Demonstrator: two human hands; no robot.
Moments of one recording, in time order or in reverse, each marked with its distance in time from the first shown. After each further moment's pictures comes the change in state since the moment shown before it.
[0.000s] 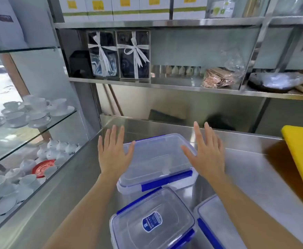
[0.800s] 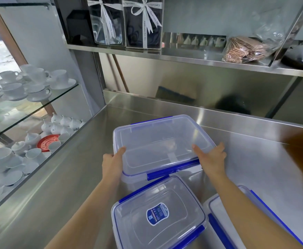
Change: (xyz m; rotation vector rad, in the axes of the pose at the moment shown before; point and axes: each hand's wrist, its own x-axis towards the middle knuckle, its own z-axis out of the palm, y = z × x) left_hand -0.038 -0.040 0.052 -0.883 -0.281 -1.084; right_hand -0.018 -0.004 0.064 0.643 -0.336 0.823
